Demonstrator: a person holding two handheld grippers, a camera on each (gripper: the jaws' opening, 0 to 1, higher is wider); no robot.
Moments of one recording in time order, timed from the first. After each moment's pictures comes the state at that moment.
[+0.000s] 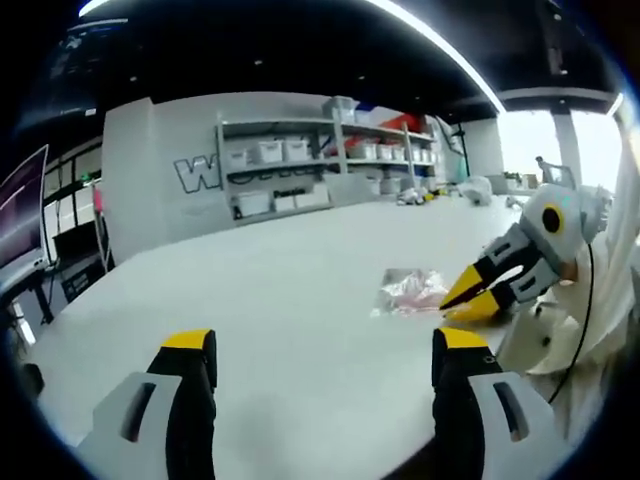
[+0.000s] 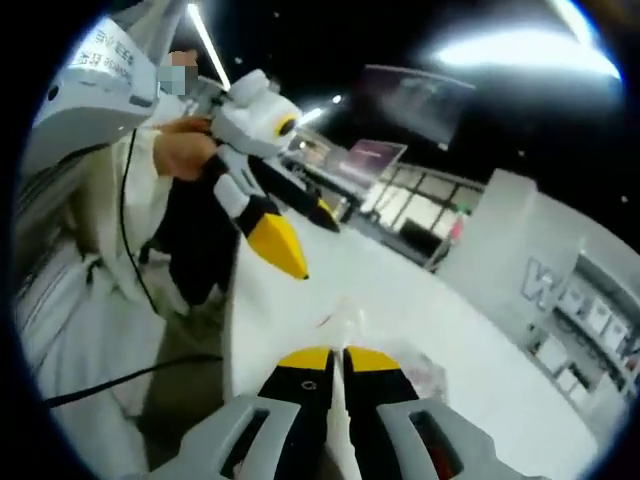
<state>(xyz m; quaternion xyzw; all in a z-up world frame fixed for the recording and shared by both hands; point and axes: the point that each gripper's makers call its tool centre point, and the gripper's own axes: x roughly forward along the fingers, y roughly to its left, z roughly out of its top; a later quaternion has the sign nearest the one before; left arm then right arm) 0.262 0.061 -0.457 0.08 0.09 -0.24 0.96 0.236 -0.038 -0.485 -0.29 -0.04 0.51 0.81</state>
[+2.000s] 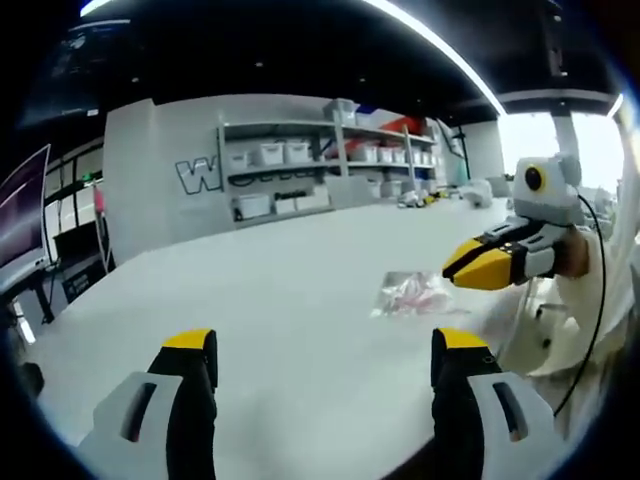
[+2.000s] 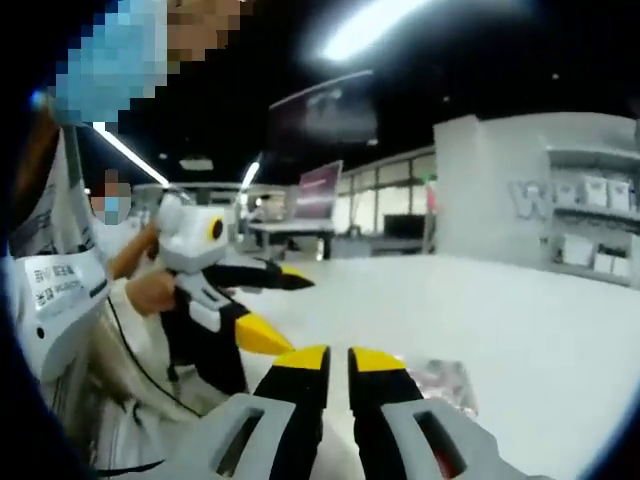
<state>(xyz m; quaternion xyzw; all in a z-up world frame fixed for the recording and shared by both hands) 0.261 0.062 -0.453 0.08 0.08 -0.24 0.96 0.232 -0.030 -0.442 -0.05 0.04 0.51 0.86</state>
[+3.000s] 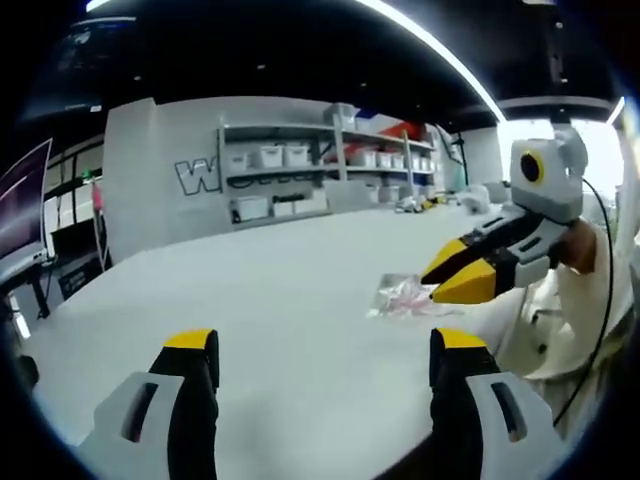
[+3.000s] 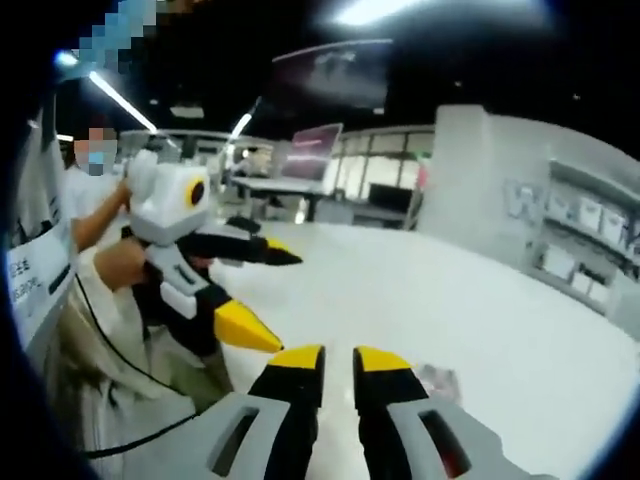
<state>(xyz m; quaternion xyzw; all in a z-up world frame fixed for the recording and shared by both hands) 0.258 0.061 -0.454 0.07 0.07 -0.25 0.96 0.239 -0.014 -0.448 -0.17 0.08 0.46 0.87</state>
